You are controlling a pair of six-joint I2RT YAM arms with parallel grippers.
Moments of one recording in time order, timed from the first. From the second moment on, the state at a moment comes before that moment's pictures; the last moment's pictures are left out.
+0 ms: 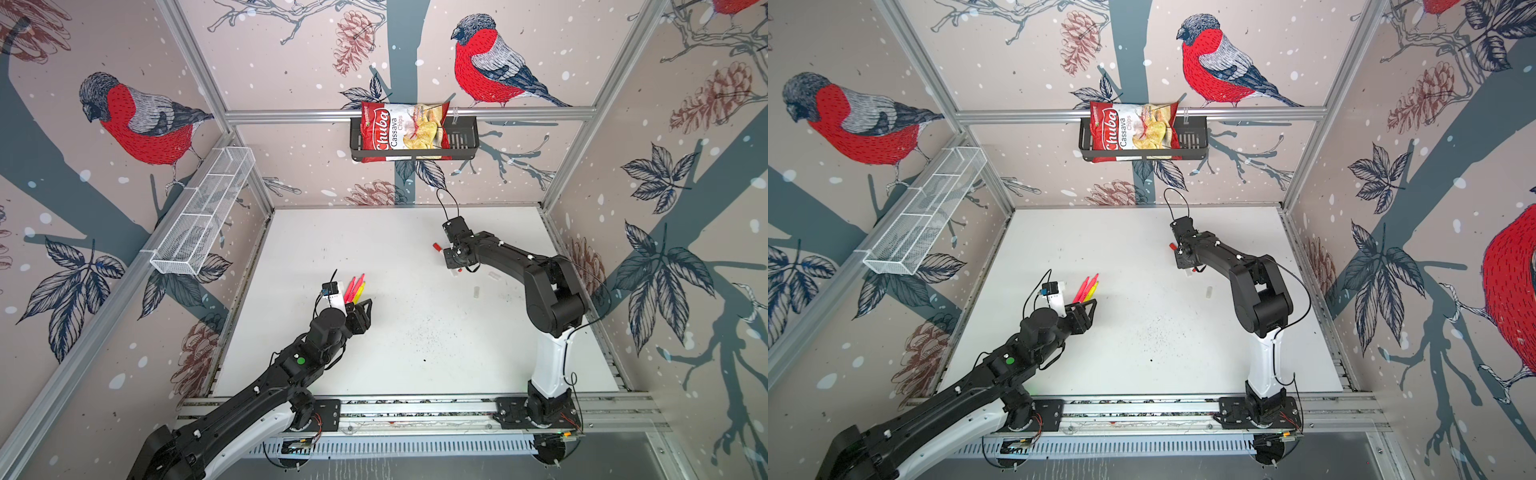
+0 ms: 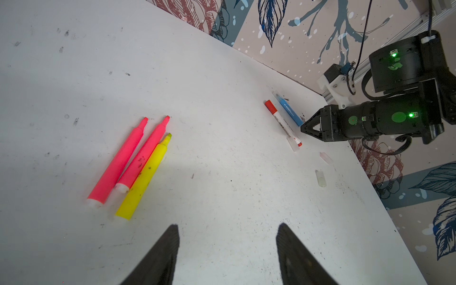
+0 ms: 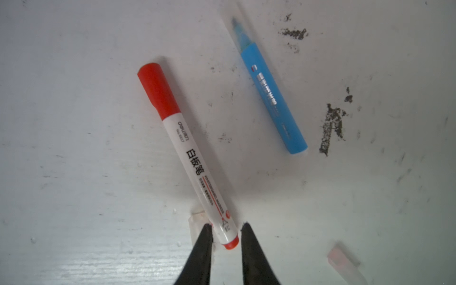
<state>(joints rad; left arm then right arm) -0.70 0.70 0.29 0.00 -0.23 -0.70 0.48 2.01 1.47 -0.58 0.25 0.15</state>
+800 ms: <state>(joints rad) -0.69 0.71 0.31 -0.02 -0.24 -0.70 0.46 2.17 1.61 -0.59 0.15 0.12</state>
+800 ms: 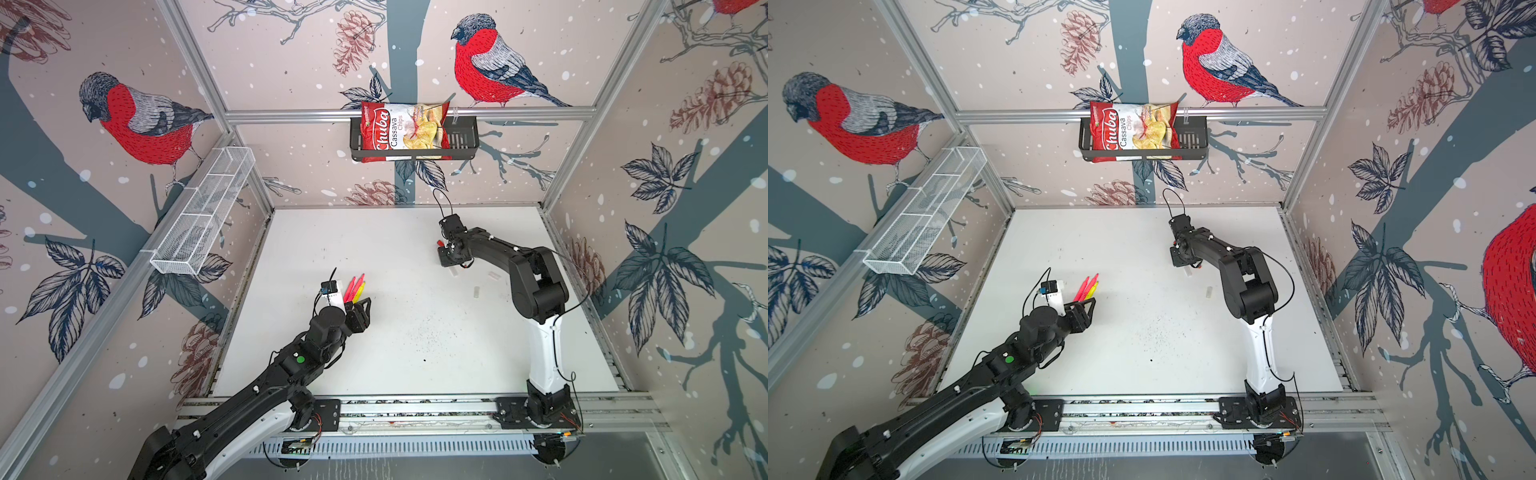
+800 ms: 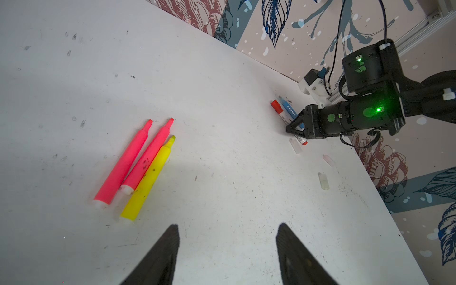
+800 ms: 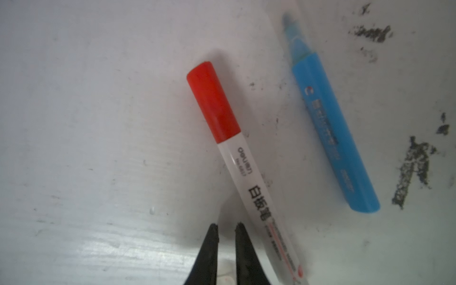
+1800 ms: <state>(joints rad) -0.61 0.84 0.37 -0.08 -0.19 -0.68 0.51 1.93 1.42 -0.54 0.14 0.12</state>
